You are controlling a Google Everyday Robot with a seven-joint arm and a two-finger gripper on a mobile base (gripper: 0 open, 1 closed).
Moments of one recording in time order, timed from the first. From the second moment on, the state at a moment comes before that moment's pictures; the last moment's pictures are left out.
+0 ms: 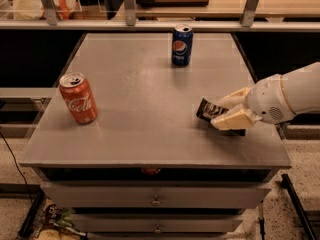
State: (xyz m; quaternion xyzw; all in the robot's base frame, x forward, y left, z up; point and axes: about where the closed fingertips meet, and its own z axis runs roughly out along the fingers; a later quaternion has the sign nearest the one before) arm 0.490 -0.164 0.851 -0.51 0.76 0.20 0.35
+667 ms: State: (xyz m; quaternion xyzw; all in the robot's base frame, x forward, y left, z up) arm 0.503 -0.170 0.909 -0.53 0.74 0.17 0.38
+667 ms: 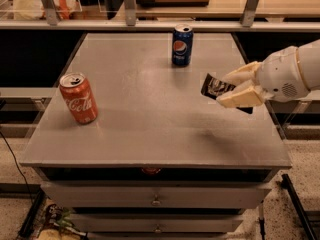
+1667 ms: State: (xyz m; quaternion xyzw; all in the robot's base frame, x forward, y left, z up) arm 0.531 -0.163 0.908 -0.54 0.73 0.15 0.38
